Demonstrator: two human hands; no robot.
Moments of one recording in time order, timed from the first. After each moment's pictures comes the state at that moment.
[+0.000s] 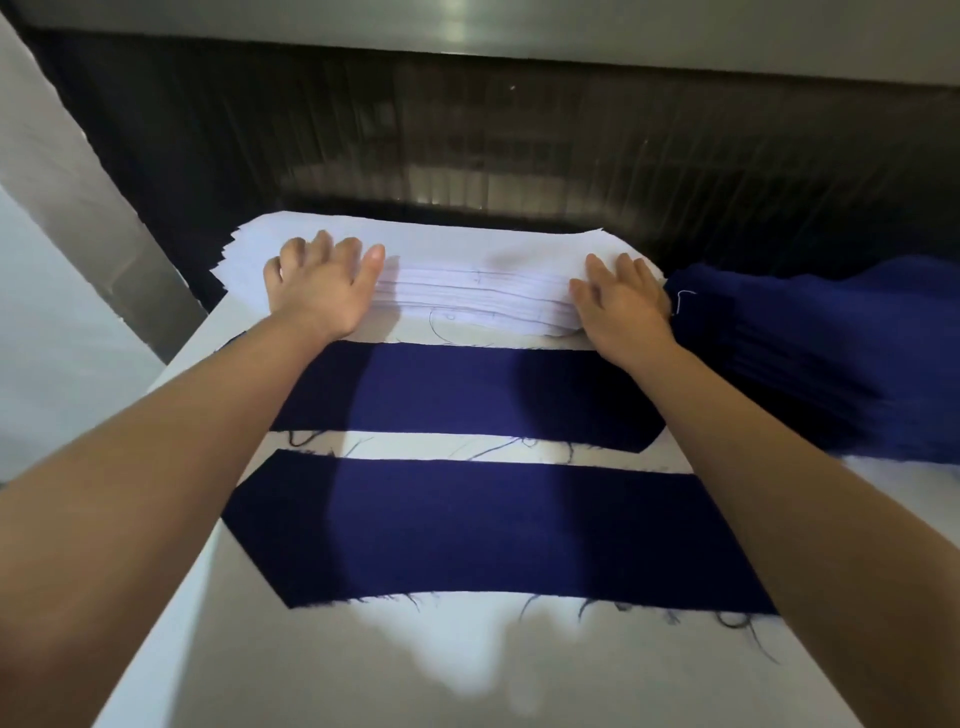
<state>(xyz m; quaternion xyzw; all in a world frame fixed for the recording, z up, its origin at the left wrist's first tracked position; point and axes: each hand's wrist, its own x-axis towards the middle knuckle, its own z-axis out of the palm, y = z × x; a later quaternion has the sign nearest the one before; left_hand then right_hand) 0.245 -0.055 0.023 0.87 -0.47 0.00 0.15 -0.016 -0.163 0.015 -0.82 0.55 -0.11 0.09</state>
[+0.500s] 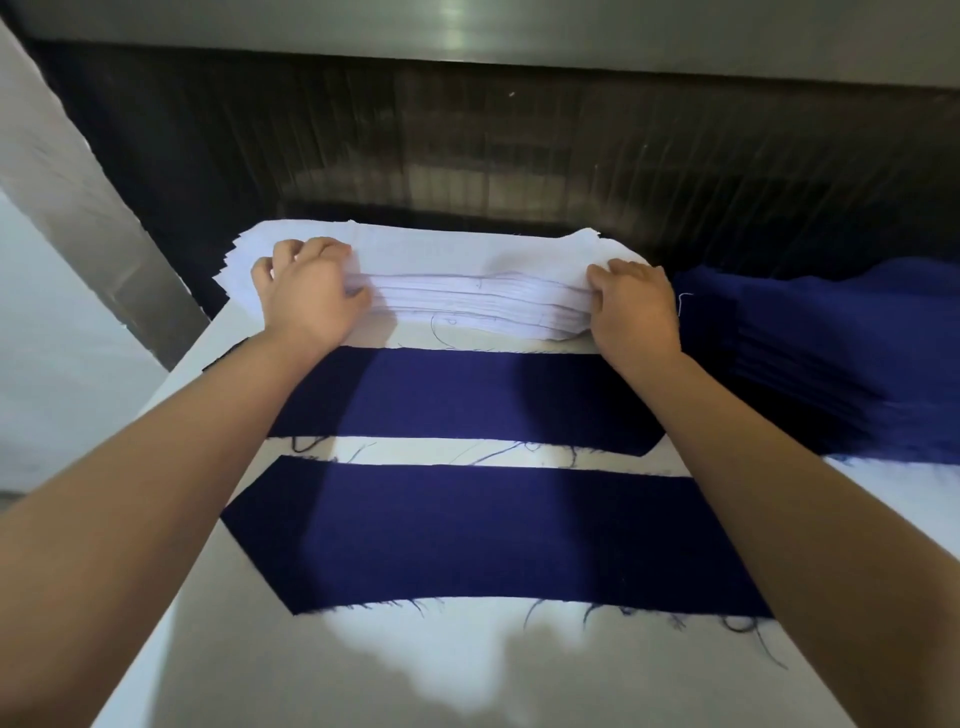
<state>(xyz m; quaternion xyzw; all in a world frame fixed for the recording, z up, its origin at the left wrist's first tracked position) 0.245 -0.043 0.027 0.84 -0.50 0.07 0.19 -0.016 -0.159 0.022 -0.85 0.51 -0.15 -0.04</state>
